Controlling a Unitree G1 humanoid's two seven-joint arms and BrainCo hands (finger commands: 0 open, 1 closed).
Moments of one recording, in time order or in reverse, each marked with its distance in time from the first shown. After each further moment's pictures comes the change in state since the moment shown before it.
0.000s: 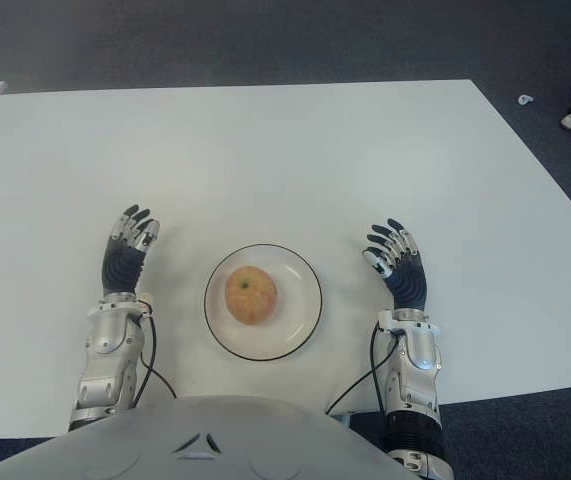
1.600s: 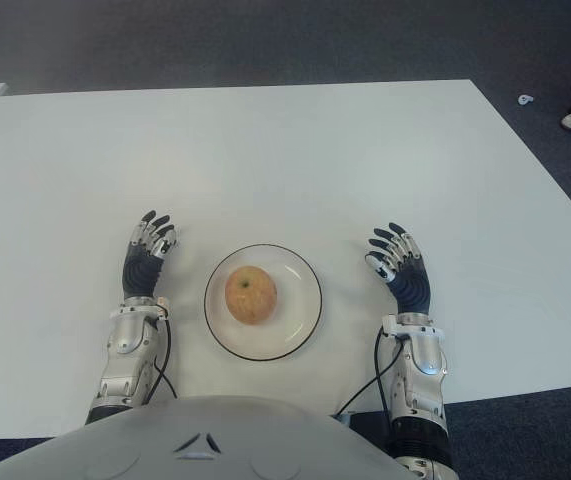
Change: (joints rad) left arm -0.032 0.004 -0.033 0.196 -0.036 -0.163 -0.019; right arm 0.031 -0.019 -0.004 -0.027 0.009 0.010 0.017
